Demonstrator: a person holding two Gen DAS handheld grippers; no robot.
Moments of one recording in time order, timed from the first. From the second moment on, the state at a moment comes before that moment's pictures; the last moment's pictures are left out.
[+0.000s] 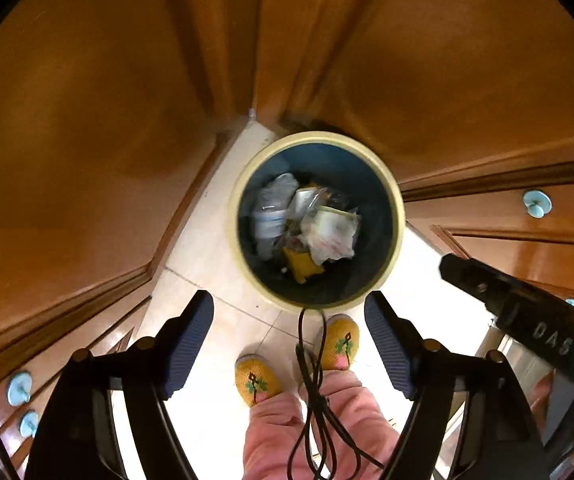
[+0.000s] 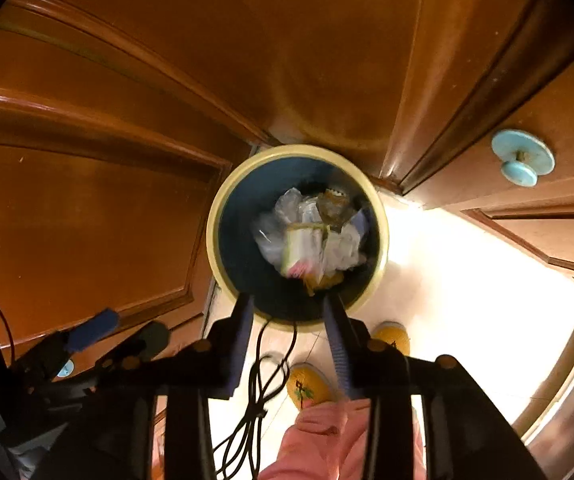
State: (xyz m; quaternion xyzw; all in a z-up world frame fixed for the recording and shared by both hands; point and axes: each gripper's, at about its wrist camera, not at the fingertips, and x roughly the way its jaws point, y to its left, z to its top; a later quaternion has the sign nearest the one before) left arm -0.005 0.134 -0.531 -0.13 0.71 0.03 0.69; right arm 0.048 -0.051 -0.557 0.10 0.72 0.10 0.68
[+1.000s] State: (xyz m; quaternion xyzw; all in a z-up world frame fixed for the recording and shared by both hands) left arm -0.035 0.111 -0.193 -0.07 0.59 -0.06 0.80; right arm -0.015 -0.099 -0.238 0.14 0.60 0.12 0.78
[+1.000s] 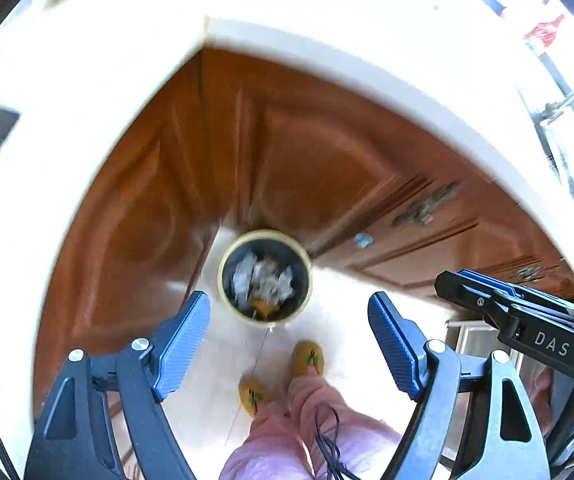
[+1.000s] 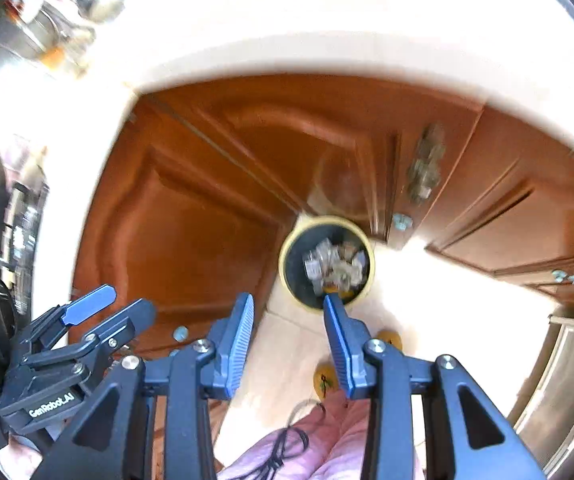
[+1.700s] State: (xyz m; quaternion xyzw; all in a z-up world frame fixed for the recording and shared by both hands) left arm 0.057 0.086 0.038 0.03 0.33 -0.01 0.94; right arm 0.056 -0.161 0.003 0.14 0.40 0.11 0.90
